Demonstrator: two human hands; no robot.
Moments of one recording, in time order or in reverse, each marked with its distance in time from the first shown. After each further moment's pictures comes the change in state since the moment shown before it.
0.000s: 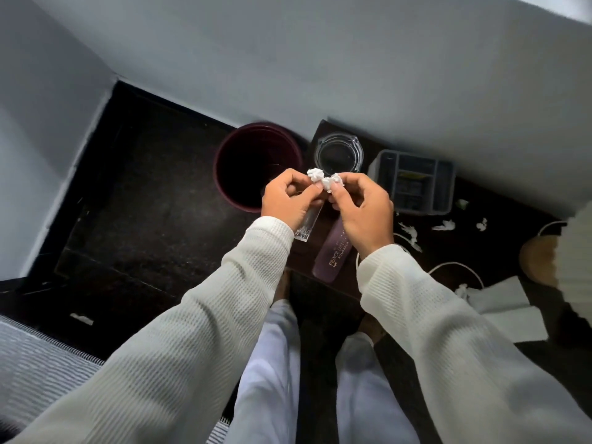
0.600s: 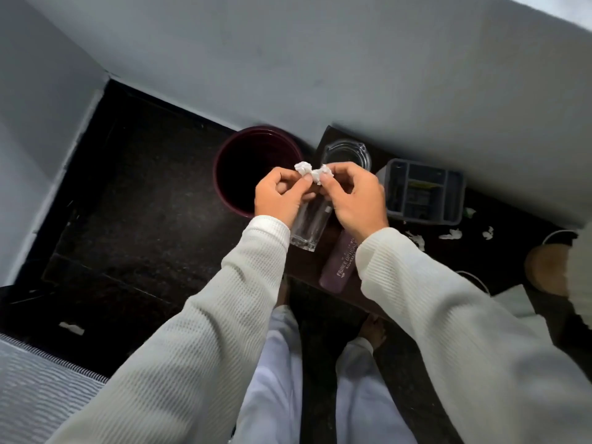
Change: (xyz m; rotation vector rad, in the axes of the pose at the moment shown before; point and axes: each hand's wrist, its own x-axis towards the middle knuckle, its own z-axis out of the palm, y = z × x) left_hand 0.027 0.003 -0.020 -0.179 0.075 -0.056; right_hand 0.033 -0.016 0.032 -0.092 -0.071 -0.006
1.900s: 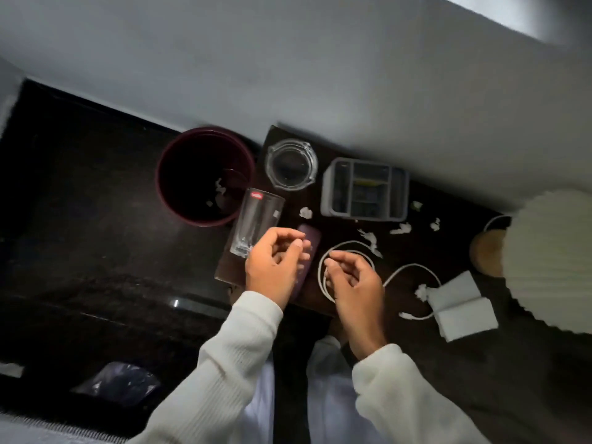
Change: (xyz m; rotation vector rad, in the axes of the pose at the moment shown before) left_hand -0.077 -0.055 0.044 0.202 -0.106 -0.079; right_hand -0.102 0.085 -0.059 0.220 0.256 0.422
